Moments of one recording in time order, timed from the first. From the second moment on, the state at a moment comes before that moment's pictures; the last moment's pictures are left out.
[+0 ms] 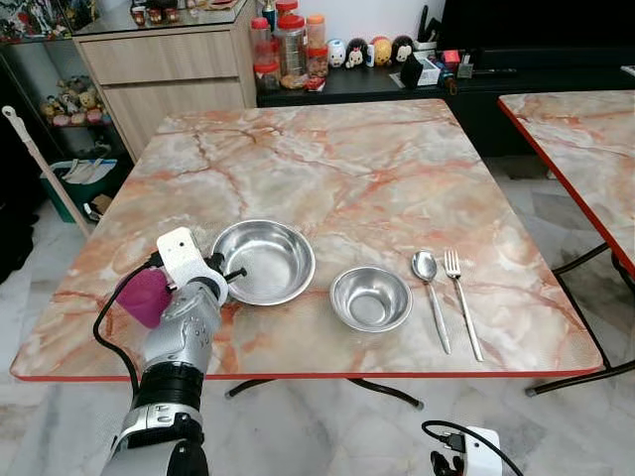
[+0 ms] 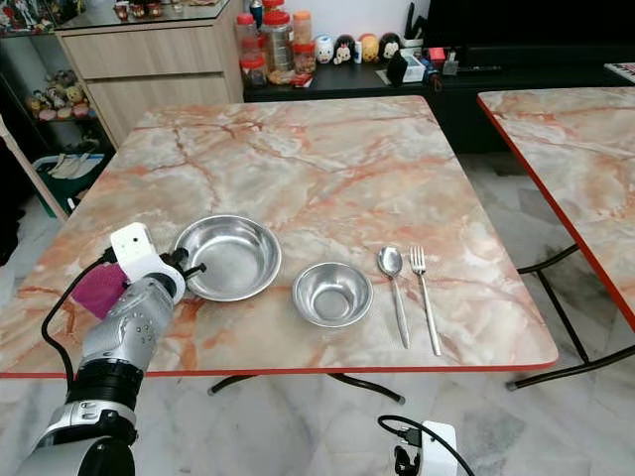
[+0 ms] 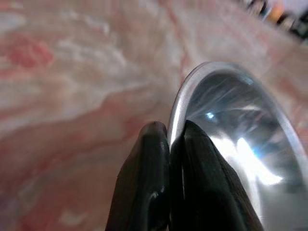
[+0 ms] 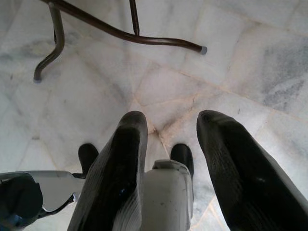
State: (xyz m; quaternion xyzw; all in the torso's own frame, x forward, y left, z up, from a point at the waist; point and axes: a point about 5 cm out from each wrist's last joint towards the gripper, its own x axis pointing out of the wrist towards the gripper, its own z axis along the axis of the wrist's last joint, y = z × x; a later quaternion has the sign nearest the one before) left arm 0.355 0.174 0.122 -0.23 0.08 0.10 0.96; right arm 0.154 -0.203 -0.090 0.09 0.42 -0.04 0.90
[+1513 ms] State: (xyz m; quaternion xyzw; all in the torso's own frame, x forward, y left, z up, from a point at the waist) left arm 0.348 0.168 0.175 -0.26 -0.15 0.06 0.95; right arm 0.170 -0.194 -0.085 0.10 0.40 -0.04 0.91
